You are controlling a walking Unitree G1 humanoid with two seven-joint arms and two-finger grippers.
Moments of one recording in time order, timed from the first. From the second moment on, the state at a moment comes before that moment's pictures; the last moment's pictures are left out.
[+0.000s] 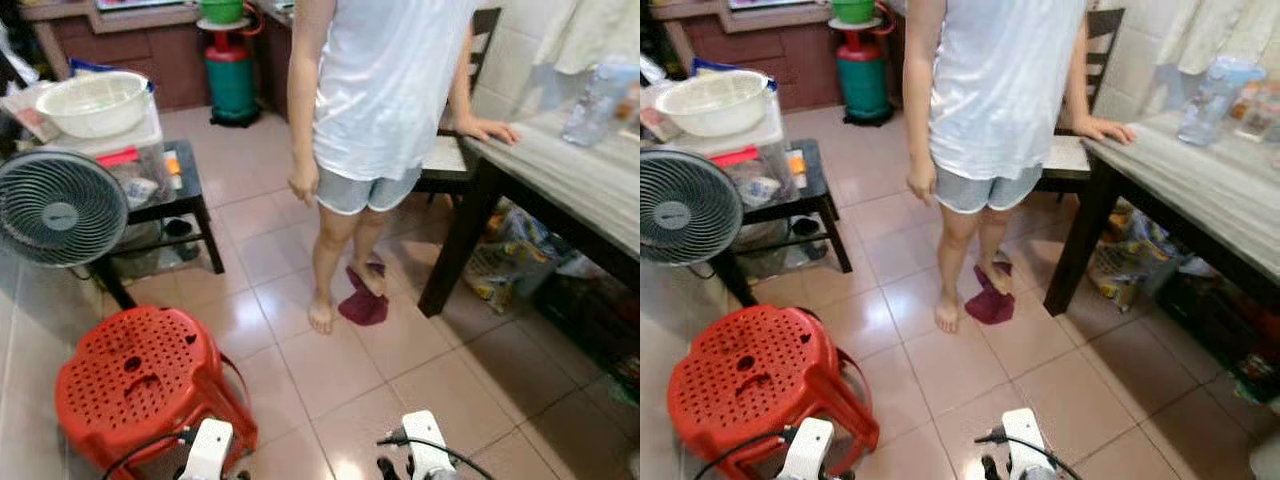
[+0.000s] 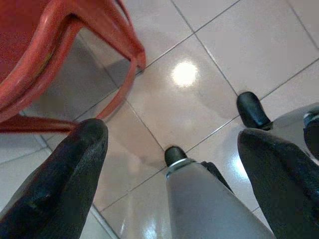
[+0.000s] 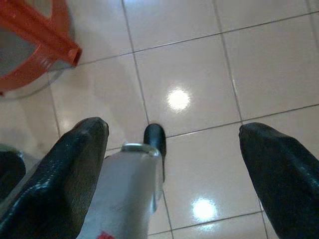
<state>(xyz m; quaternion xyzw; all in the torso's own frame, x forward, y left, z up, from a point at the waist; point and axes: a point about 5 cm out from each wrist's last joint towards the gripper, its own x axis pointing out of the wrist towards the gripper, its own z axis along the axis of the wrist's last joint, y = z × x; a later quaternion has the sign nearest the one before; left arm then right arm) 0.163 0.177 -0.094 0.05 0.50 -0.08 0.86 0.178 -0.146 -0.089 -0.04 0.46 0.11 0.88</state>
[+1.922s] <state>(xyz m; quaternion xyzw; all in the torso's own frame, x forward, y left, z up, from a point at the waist) 0.171 0.150 -0.093 0.06 0.49 -0.11 0.86 0.174 -0.135 -0.091 -0.03 0.46 0.11 0.88</state>
